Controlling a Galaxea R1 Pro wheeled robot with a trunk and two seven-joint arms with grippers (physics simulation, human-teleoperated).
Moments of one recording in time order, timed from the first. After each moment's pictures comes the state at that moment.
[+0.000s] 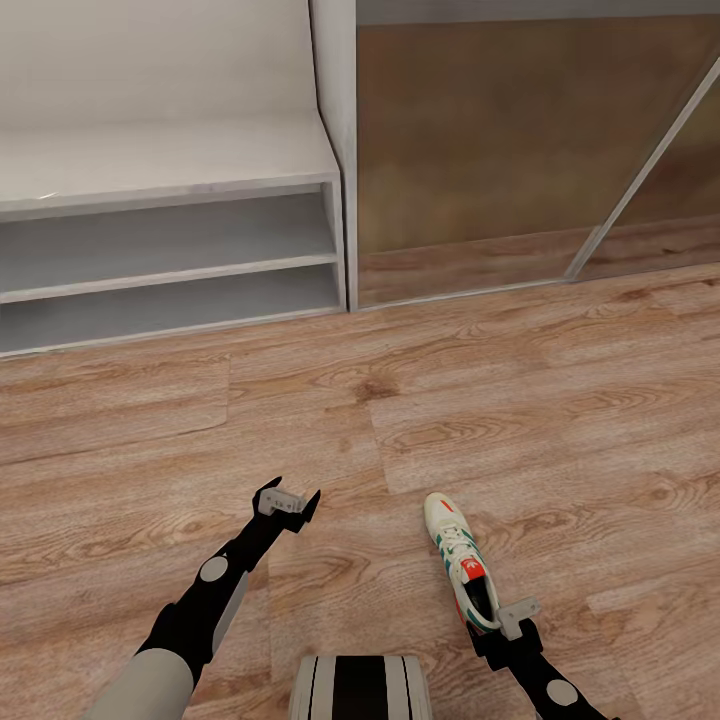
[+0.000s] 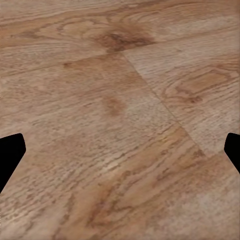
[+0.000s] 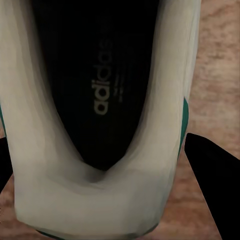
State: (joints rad) left arm -0.57 -0.07 0.06 -0.68 -0.11 -0.34 -0.38; right arm -0.44 -0.11 0.16 -0.32 0.07 -0.32 0.05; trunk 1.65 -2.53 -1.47
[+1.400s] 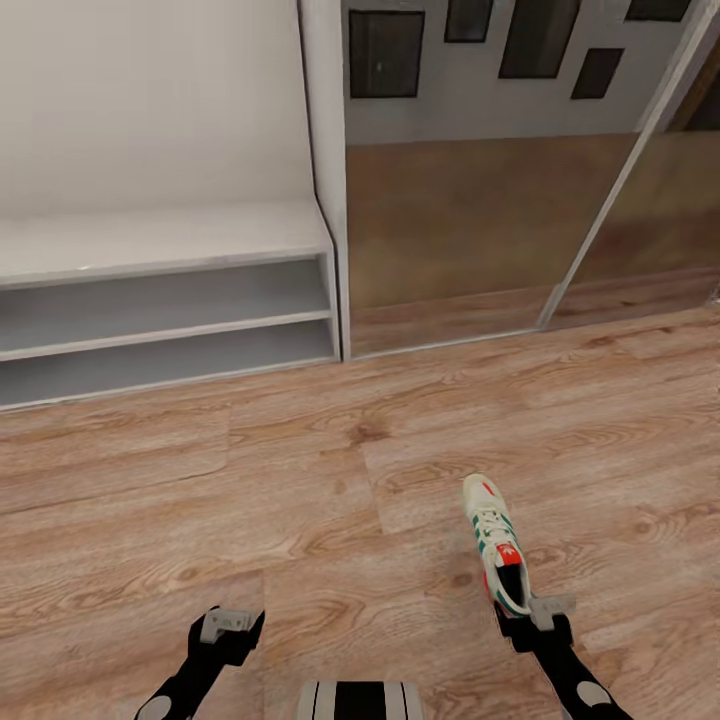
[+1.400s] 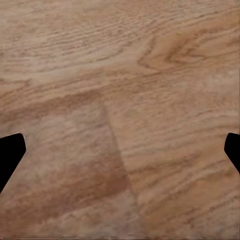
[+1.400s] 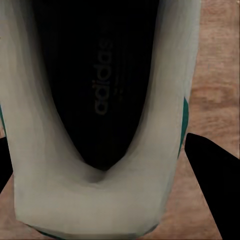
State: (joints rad) left arm -0.33 0.03 0.12 -0.50 -0.09 -0.33 -0.20; right arm -0.44 -0.15 -0.02 -0.32 0.07 -0.42 0.05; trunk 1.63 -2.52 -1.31
